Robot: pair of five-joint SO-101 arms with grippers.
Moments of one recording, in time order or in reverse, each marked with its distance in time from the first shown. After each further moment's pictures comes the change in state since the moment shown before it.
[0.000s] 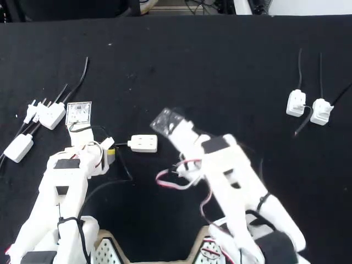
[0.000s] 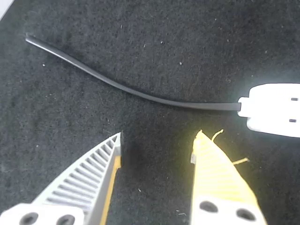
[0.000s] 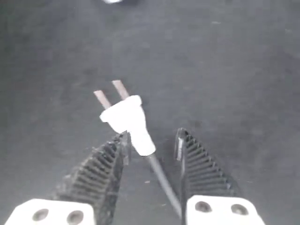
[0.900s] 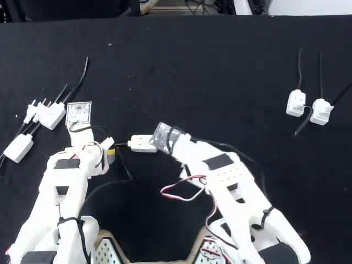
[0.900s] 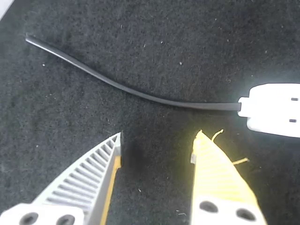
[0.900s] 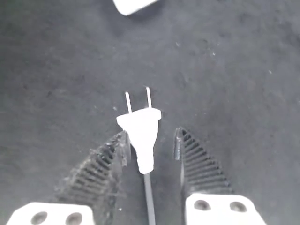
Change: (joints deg) left arm 0.0 0.0 0.0 0.0 0.0; right arm 4.0 -4.2 10.7 -17.3 12.4
